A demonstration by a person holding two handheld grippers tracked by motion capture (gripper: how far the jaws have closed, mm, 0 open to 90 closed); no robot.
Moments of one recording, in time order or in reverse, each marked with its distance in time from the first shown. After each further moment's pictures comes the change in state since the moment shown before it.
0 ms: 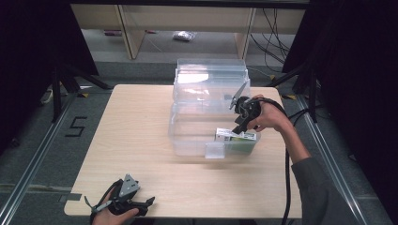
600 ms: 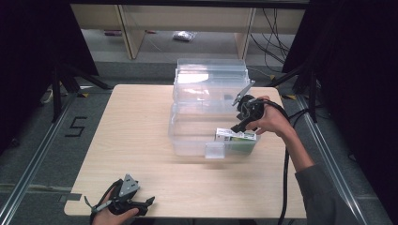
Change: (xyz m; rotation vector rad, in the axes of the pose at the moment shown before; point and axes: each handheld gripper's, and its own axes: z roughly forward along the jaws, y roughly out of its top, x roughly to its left) left arm 0.000 0.000 0.000 -0.008 -0.001 -0.005; right arm 0.010 -0.008 -0.010 -0.128 -0.077 0.127
